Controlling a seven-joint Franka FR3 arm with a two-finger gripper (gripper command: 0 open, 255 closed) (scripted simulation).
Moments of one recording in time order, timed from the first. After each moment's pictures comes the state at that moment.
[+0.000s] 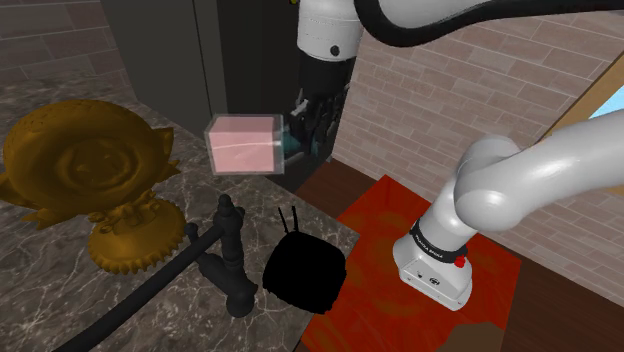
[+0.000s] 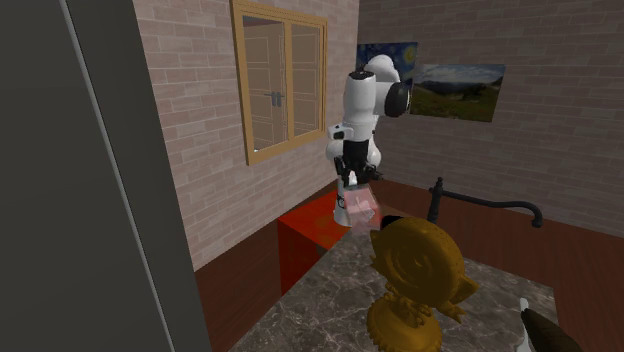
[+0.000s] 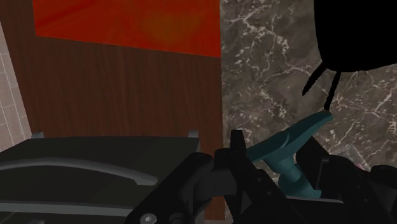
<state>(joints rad) 0.17 -0.67 0.38 -2.45 0.23 1.79 0.34</state>
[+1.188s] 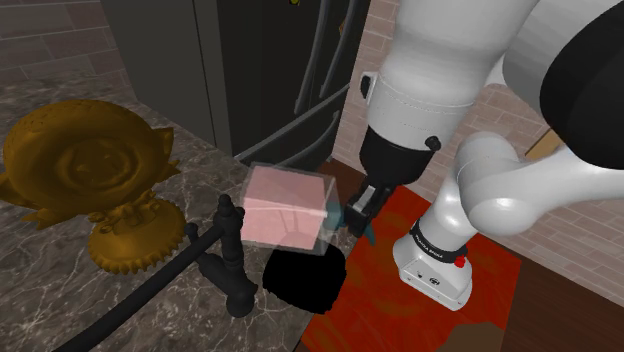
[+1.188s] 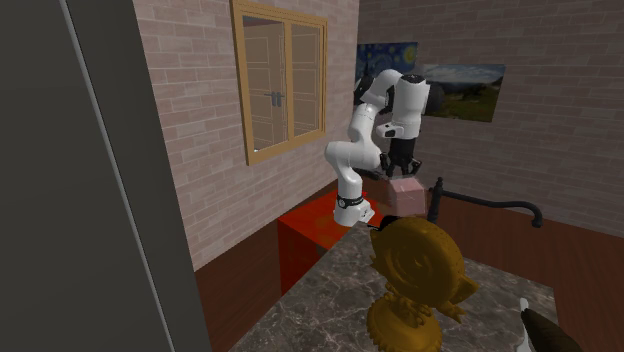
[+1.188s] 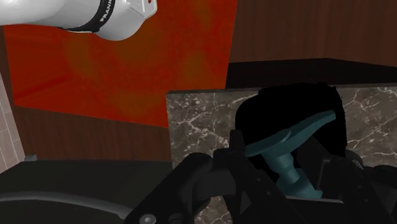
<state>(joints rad) 0.39 -0.97 0.57 -2.58 0.45 1.65 0.61</state>
